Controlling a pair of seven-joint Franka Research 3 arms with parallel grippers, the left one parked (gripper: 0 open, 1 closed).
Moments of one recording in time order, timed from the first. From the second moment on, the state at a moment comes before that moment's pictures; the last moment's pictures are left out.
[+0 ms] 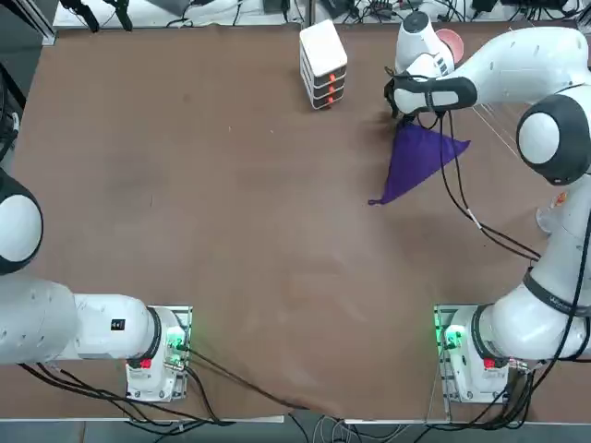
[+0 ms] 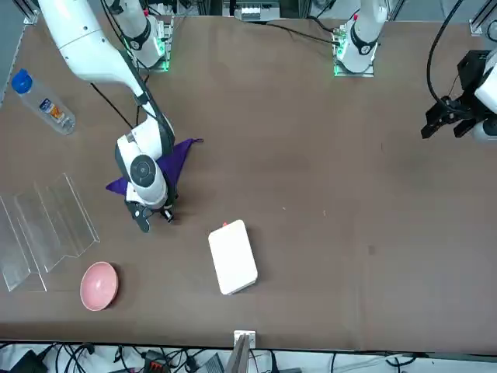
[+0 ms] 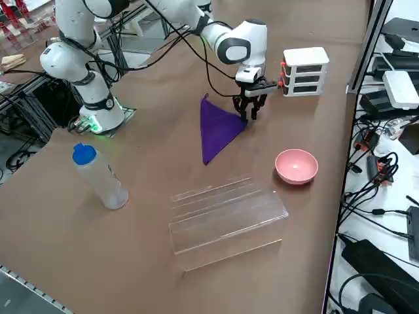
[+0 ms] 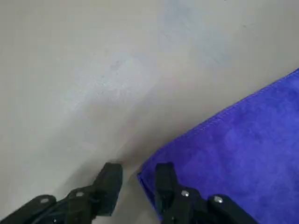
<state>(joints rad) 0.07 0.65 0.28 -1.76 -0.47 2.29 1.43</state>
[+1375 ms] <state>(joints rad) 0.06 0.66 0.28 -1.76 -0.47 2.29 1.43</state>
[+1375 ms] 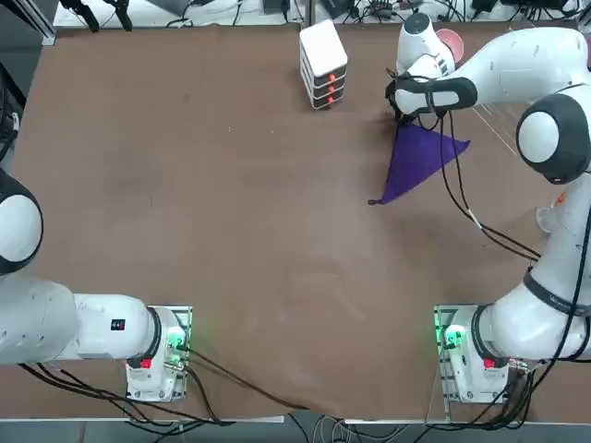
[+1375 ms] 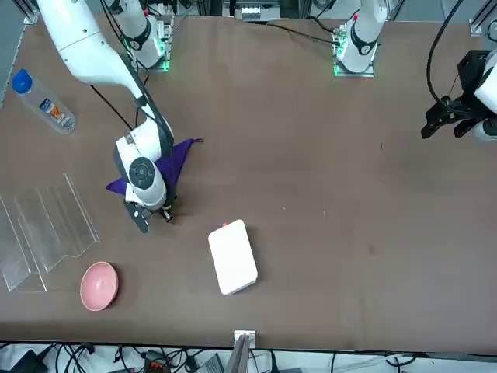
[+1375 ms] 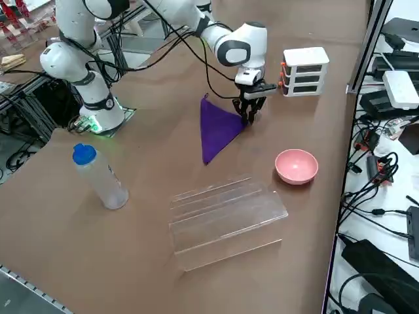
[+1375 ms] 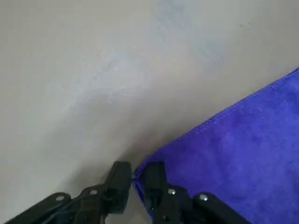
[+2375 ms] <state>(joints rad) 0.06 0.66 0.28 -1.75 -0.47 2.29 1.43</state>
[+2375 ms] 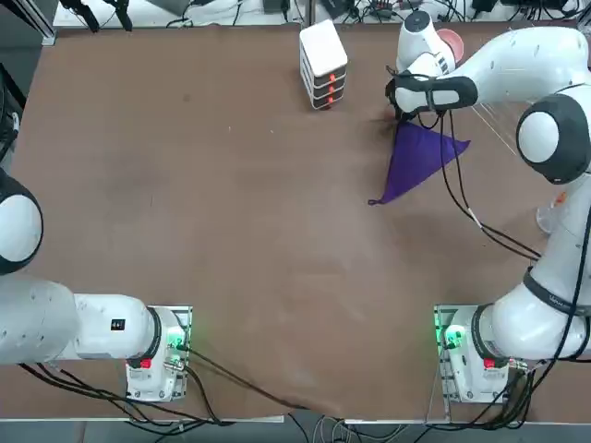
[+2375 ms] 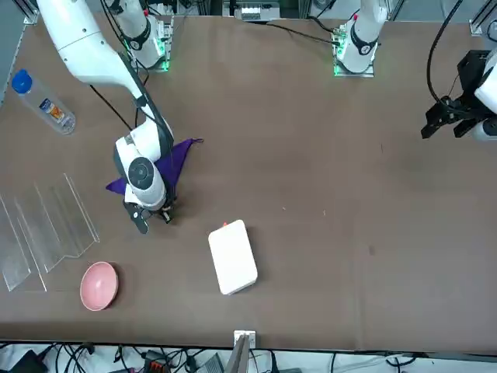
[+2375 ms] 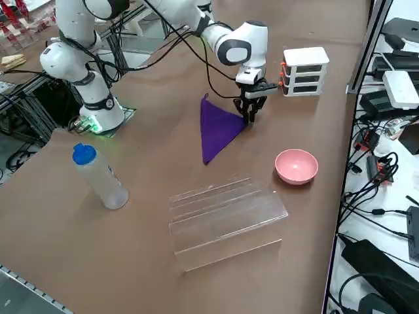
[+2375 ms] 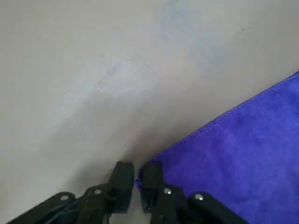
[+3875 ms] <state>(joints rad) 0.06 0.66 0.28 -1.73 -0.47 2.22 1.42</state>
